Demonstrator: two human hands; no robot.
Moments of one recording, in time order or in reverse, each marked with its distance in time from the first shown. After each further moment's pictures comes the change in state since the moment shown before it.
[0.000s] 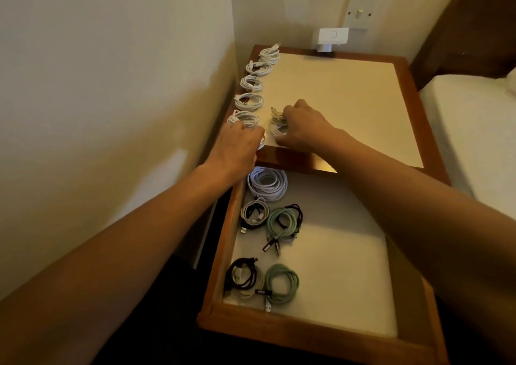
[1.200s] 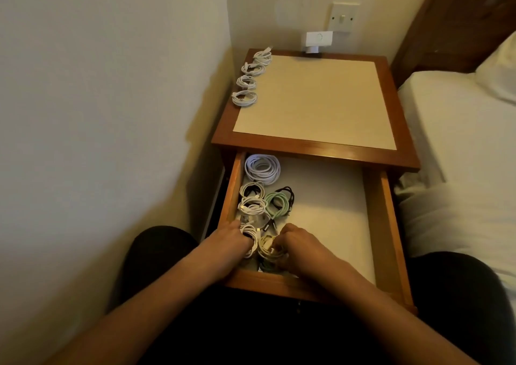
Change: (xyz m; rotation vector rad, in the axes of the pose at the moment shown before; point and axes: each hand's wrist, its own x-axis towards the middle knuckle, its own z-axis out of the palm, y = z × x) left_hand -0.189 0.071 -0.006 0.007 -0.562 0.258; right_hand -0.246 -0.030 0.110 0.157 -0.376 -0.112
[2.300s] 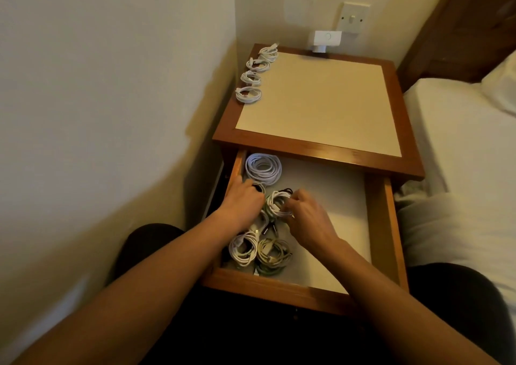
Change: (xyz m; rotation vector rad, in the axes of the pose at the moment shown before) left_hand 0.096 -0.030 -0.006 0.209 0.036 -0.180; right_hand 0.044 0.032 -0.012 -0.007 0.453 0.036
